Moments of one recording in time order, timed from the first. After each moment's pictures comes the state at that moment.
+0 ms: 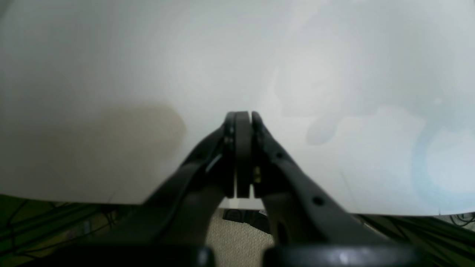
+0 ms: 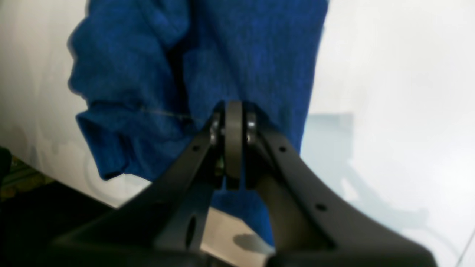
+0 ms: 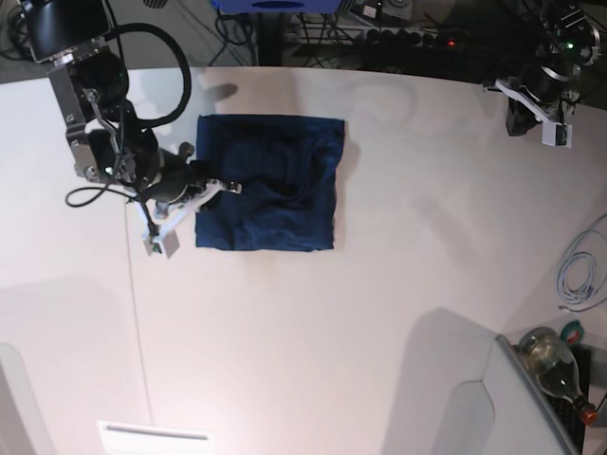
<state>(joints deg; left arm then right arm) 26.0 -11.4 -38.0 83.2 -8.1 -37.4 20.1 -3.1 12.0 -15.6 85.3 39.6 -6.6 -47.1</state>
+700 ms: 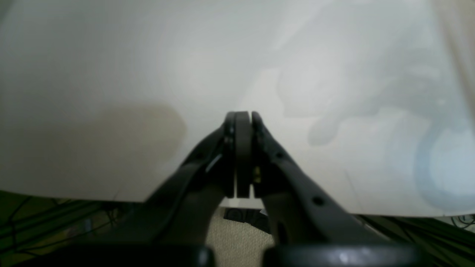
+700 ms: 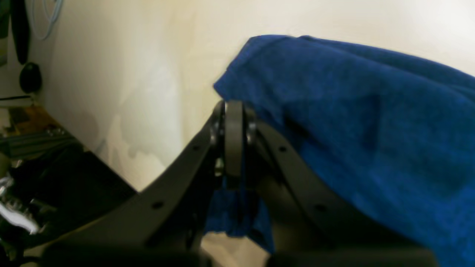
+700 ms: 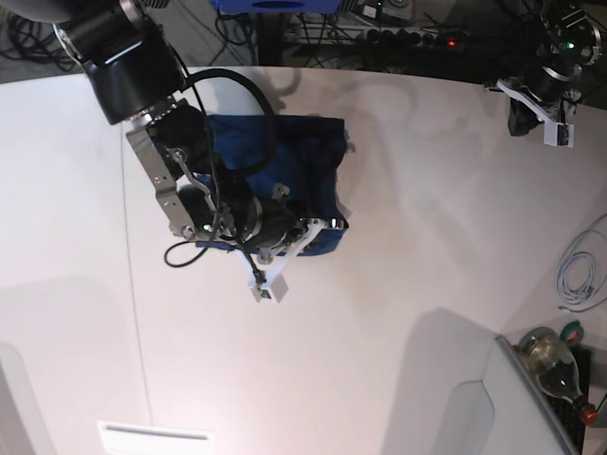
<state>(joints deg) 26.0 -11.4 -38.2 83.1 -8.1 -37.4 20.1 10.7 -0.2 -27.4 71.9 39.5 -4.0 -44.4</state>
